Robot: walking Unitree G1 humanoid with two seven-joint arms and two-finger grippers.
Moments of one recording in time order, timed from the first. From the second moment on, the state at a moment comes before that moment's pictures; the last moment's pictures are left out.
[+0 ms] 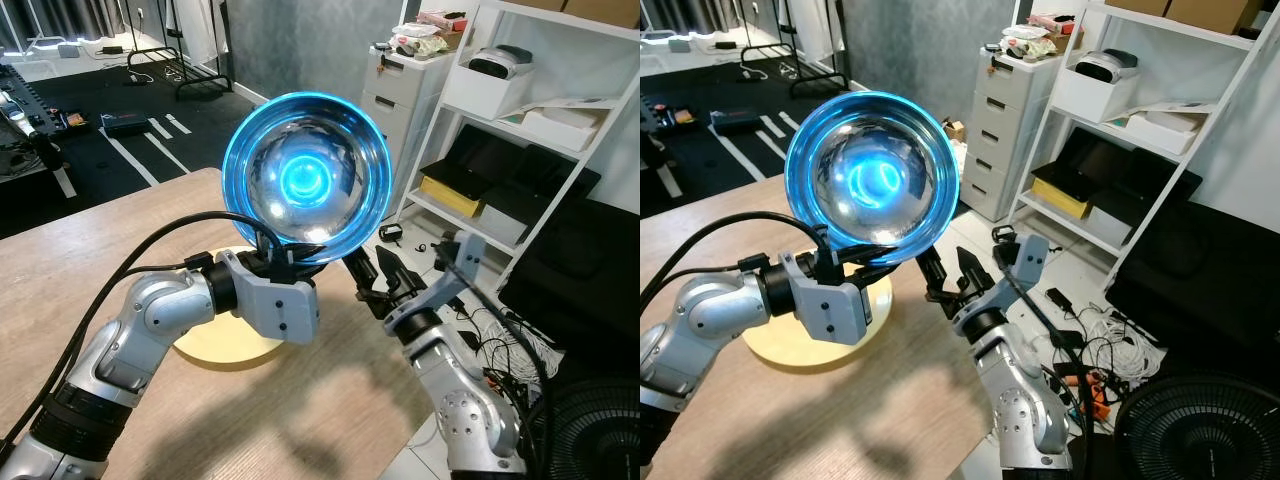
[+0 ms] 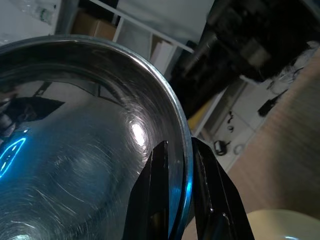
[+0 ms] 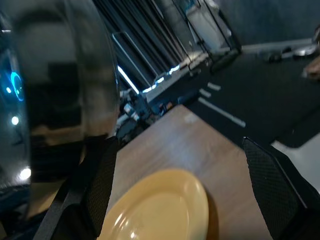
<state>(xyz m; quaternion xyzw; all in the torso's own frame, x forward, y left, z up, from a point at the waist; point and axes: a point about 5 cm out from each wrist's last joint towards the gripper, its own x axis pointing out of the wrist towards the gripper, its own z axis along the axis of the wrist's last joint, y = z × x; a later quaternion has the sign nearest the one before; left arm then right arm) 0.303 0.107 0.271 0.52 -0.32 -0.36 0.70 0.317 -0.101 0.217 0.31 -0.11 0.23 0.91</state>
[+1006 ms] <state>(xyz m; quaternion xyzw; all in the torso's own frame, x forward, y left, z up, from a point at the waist) 0.308 0.112 0.270 0.54 -0.32 -0.33 0.71 0.318 -0.125 0.255 0.27 -0.21 0.23 0.91</state>
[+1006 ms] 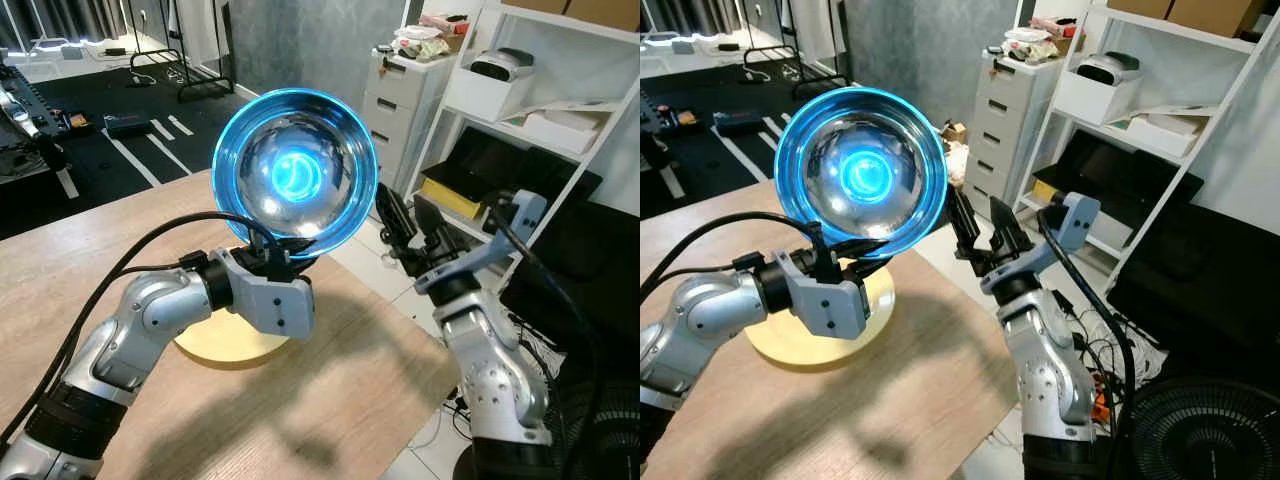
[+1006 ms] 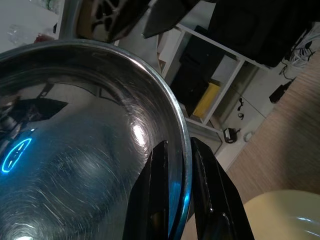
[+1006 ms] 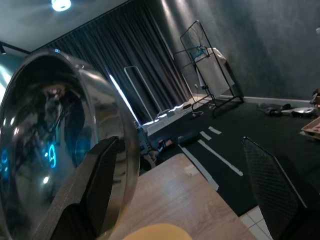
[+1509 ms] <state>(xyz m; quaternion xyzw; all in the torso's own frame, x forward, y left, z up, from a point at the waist) 0.307 0.112 0.264 0.54 -0.30 -0.36 0.70 0.313 -0.119 0.263 0.26 -0.22 0.27 0.90</state>
